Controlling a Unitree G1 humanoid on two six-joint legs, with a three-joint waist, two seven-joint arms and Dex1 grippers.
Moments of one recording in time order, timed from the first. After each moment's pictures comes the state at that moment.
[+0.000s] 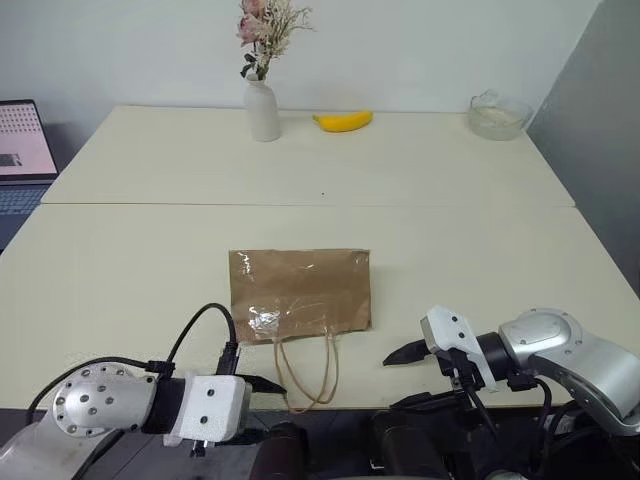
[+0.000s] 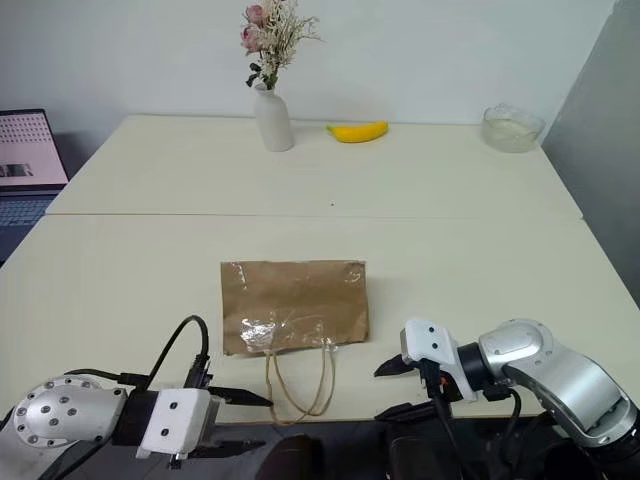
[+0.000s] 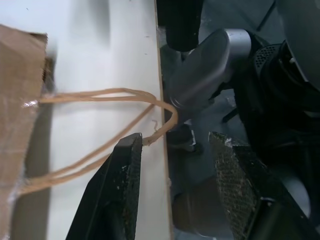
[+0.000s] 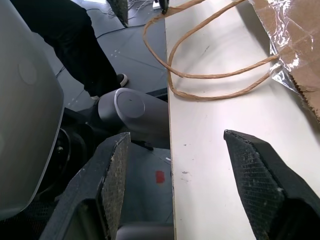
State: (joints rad) left arm 0.38 1.03 0.10 -0.69 -0.27 0.07 -1.17; right arm -0.19 -0.89 0.25 -0.64 0.55 0.76 1.11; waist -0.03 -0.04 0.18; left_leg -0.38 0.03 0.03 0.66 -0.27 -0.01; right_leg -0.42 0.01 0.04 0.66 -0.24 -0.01
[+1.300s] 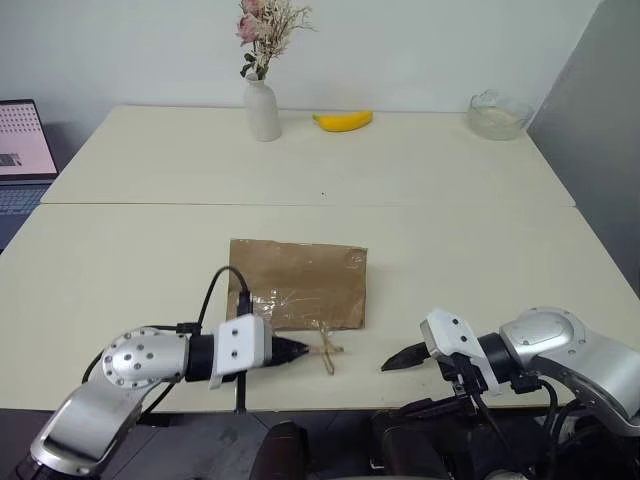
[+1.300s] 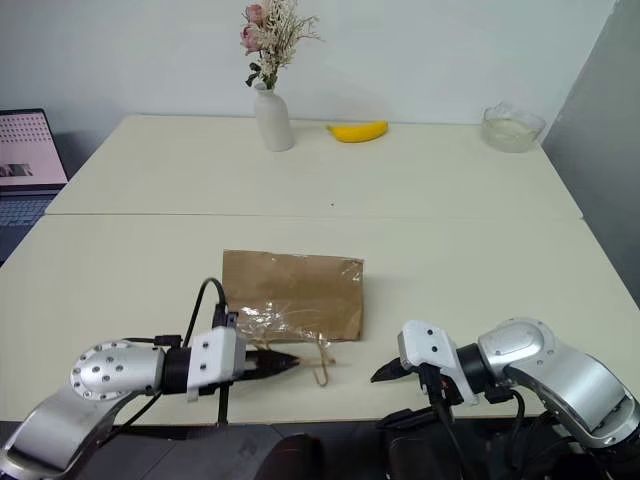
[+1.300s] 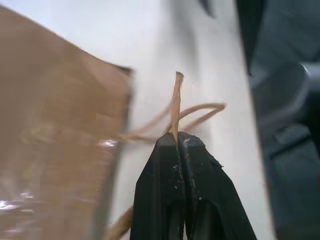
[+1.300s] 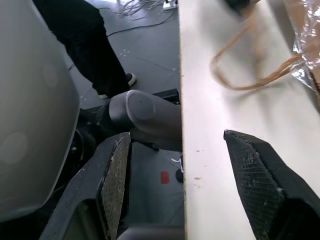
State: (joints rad) left arm 0.05 0.88 -0.03 -0.55 -0.36 0.27 -1.01; right arm -0.20 -0.90 0.26 -0.69 0.58 0.77 1.13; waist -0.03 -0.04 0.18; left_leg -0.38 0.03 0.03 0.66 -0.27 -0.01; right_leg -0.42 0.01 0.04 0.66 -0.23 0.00
